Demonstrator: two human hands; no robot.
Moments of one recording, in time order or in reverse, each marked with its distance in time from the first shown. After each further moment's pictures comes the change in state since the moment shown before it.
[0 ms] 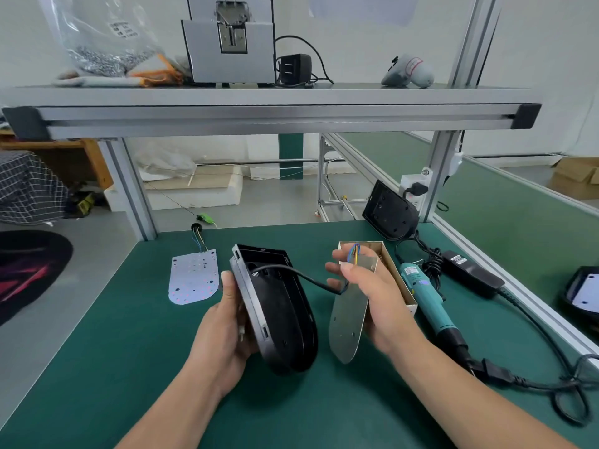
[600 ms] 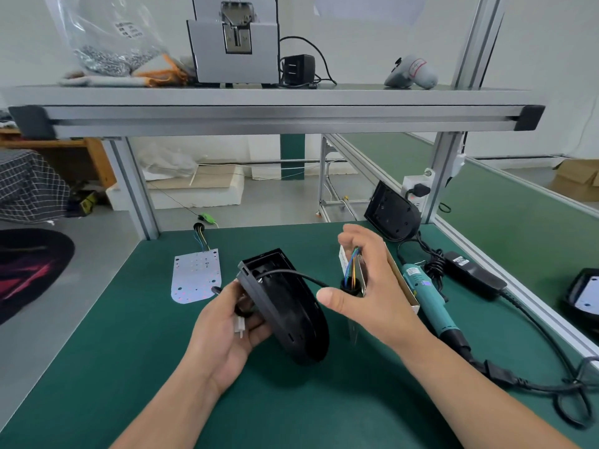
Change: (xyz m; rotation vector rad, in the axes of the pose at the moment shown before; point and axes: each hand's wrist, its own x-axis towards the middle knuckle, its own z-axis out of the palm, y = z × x) left_hand 0.005 0.006 -0.011 0.040 -0.042 -0.027; right_hand -0.006 -0.019 0.000 -0.587 -0.195 -0.432
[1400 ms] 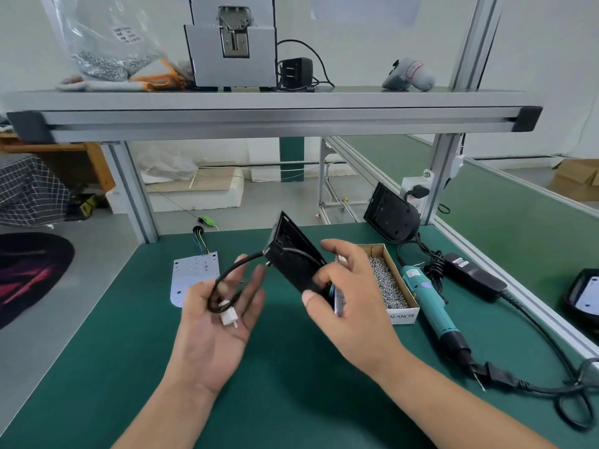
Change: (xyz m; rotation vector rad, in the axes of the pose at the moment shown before) left_hand 0.002 0.010 -0.008 -0.467 -0.149 0.092; right_hand -0.009 -0.030 0.031 -0.187 0.106 -0.109
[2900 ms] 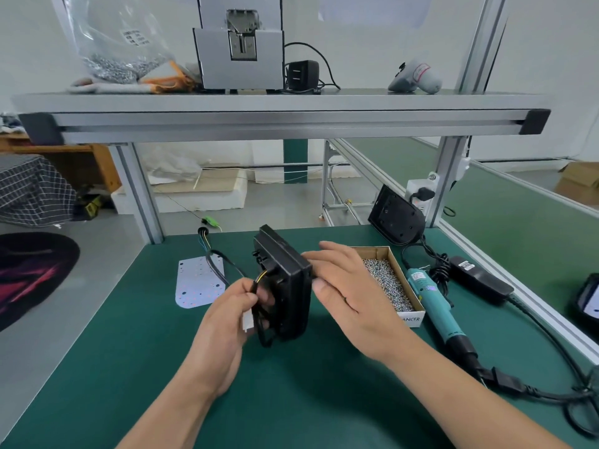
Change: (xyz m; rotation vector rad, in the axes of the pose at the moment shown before) left_hand -0.007 -0.004 -0.004 0.747 -0.129 0.091; right_hand 0.018 0.017 -0.007 -0.079 -0.242 -0.112
